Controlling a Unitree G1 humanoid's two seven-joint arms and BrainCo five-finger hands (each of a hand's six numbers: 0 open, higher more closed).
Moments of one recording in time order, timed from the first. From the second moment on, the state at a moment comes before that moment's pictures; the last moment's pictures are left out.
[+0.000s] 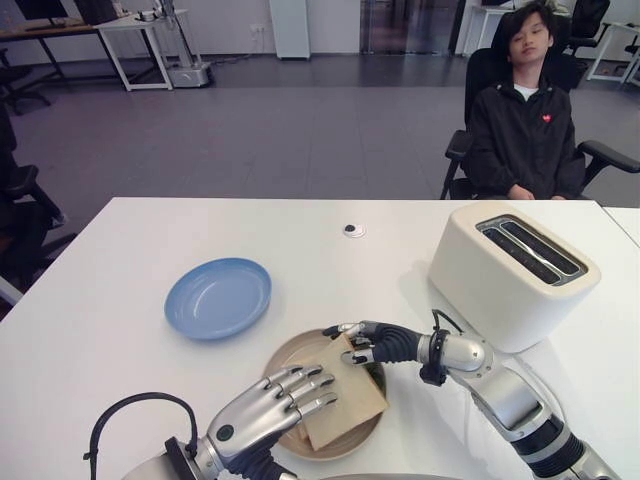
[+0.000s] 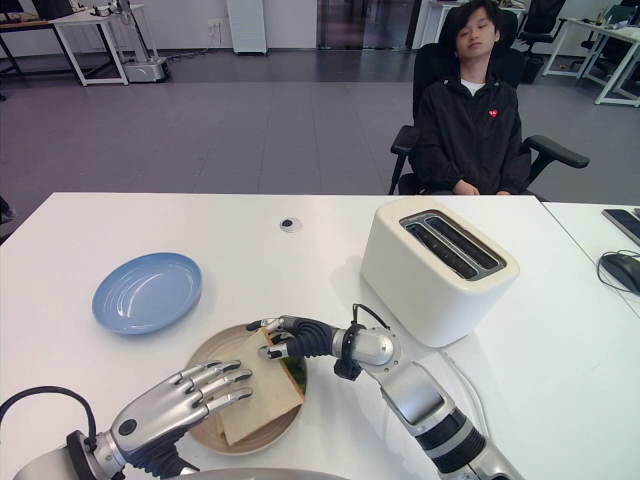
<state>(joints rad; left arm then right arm) 0.67 0.49 0.17 -0.54 0.94 -0.85 -0.23 -0.16 -0.44 0.52 -0.25 0.06 0.29 0.63</state>
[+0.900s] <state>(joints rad) 0.79 0.72 0.25 -0.44 0.08 -0.78 -0.22 0.28 -0.92 0.23 -0.46 -0.04 -0.37 0.98</state>
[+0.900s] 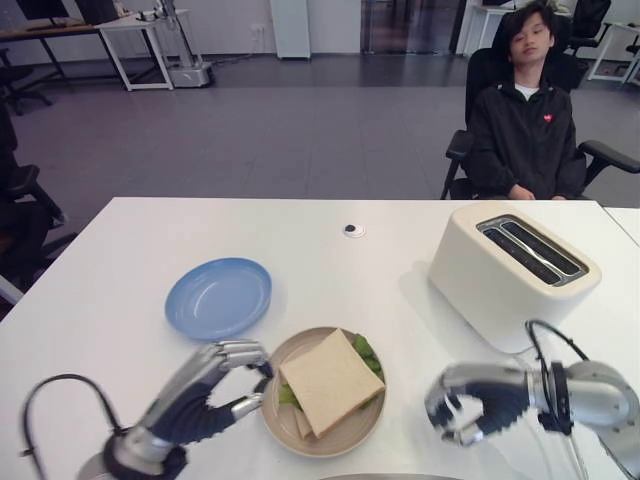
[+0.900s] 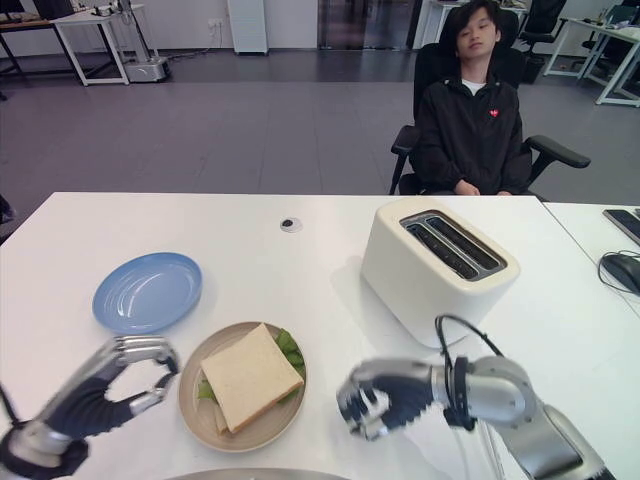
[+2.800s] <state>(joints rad) 0.31 0.31 -0.07 -0.15 -0.23 -0.55 -0.37 0.04 -0.36 0.14 0.16 0.41 -0.56 0.61</state>
